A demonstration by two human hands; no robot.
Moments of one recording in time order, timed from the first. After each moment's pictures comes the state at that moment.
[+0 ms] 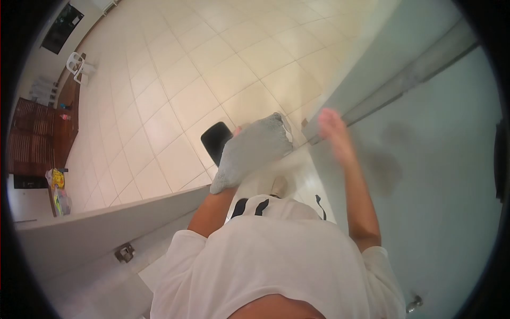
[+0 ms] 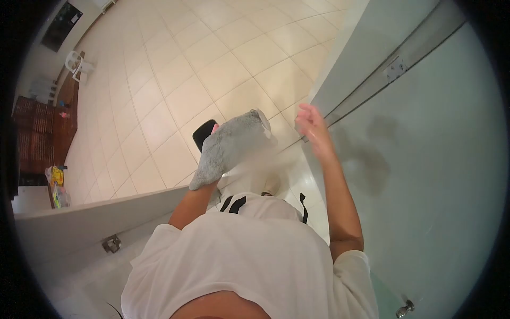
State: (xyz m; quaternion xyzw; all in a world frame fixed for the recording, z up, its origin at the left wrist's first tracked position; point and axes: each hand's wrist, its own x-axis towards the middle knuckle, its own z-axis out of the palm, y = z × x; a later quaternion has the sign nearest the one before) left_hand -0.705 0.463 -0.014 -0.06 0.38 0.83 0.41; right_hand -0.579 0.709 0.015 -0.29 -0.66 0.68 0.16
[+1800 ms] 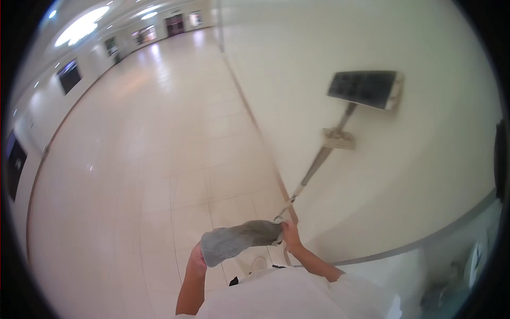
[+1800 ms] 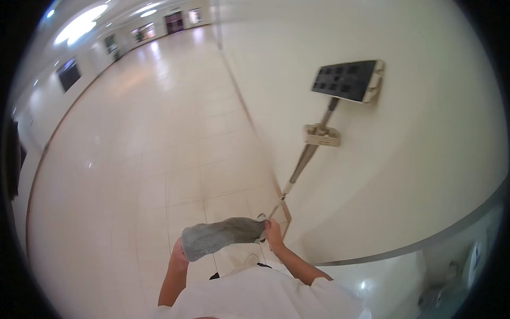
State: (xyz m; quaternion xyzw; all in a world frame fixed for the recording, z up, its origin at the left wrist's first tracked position) left_hand -1.036 0.677 0.138 0.30 0.05 0.48 0.82; right_hand -0.722 0.667 0.117 -0.70 -0.44 0.33 0.46
